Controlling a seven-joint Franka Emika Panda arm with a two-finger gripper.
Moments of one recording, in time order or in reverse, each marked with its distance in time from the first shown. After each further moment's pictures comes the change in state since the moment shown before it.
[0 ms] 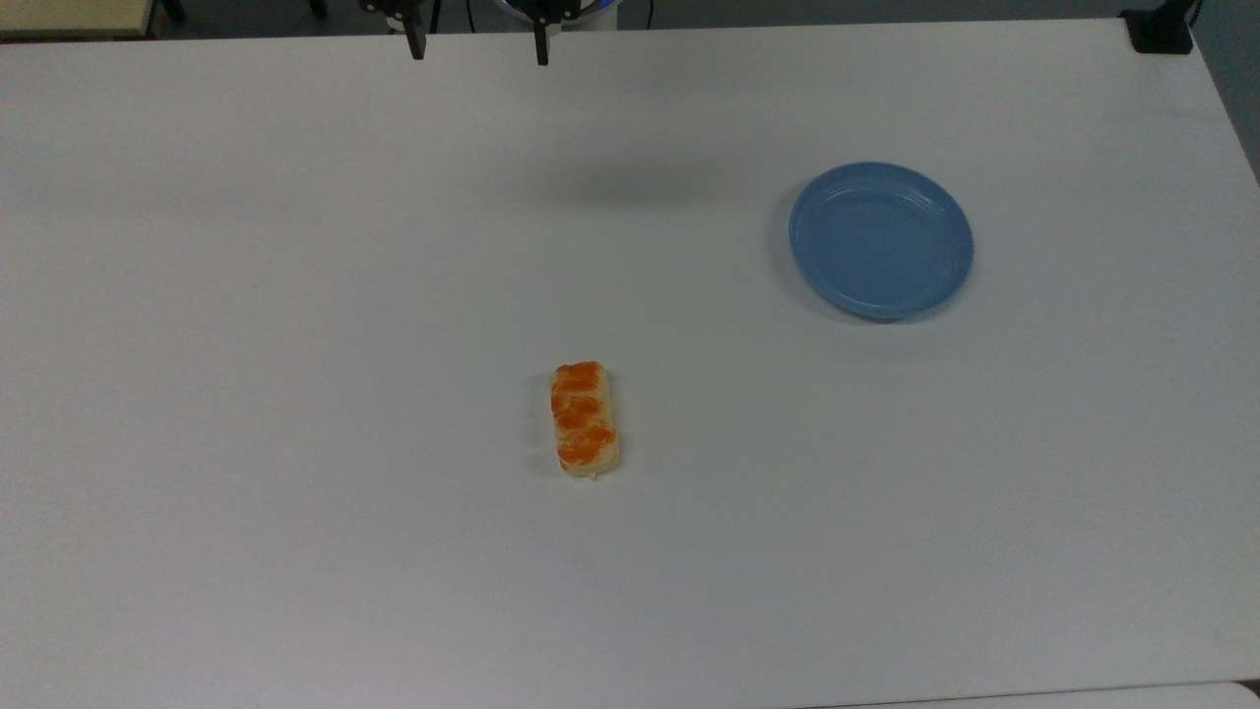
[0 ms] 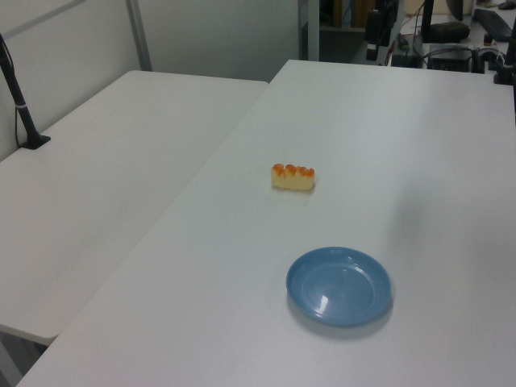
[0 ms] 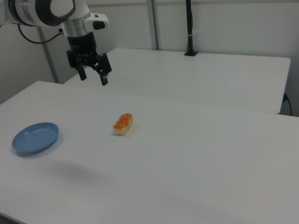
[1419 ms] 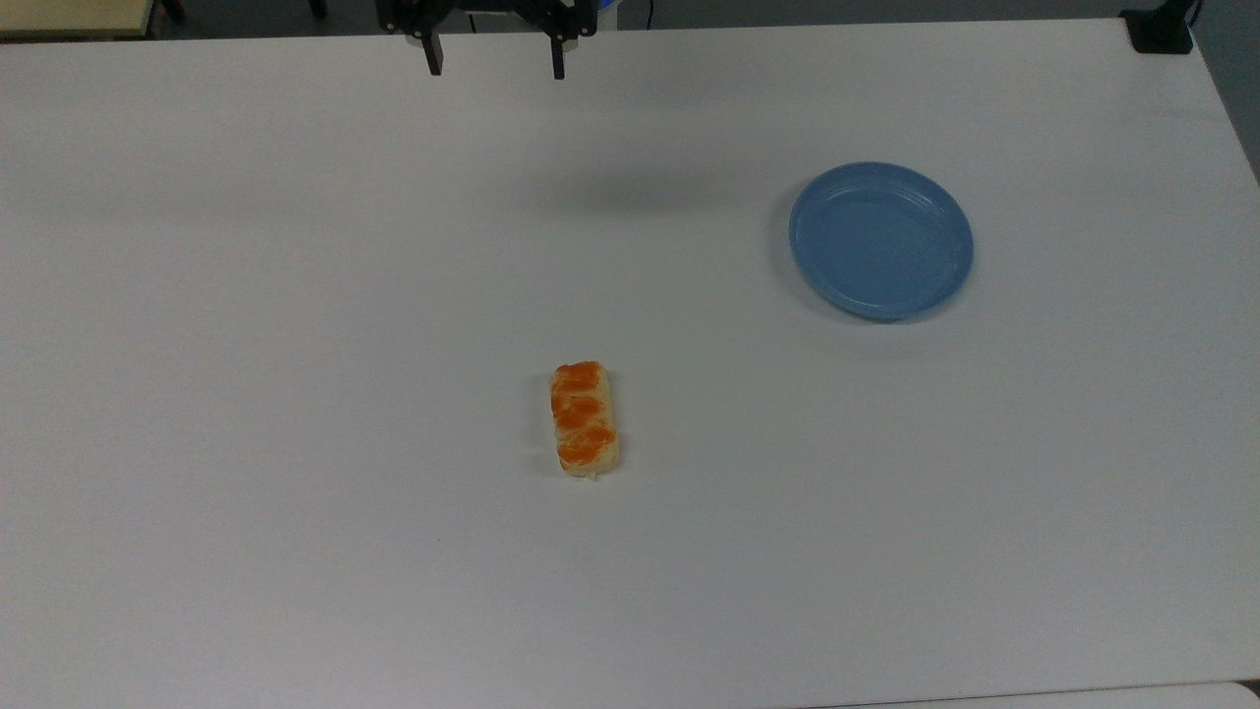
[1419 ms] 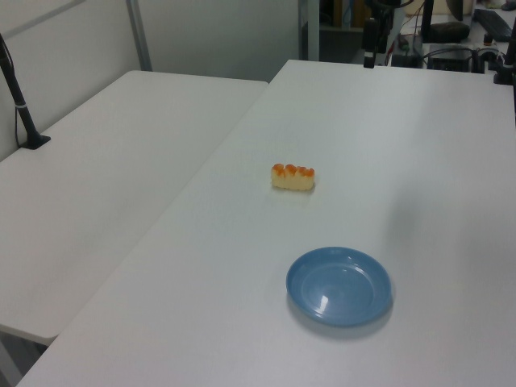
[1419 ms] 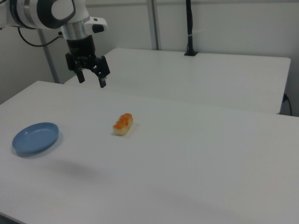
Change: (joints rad) arm 0.022 0.021 0.003 -0.001 -0.003 0.000 0.000
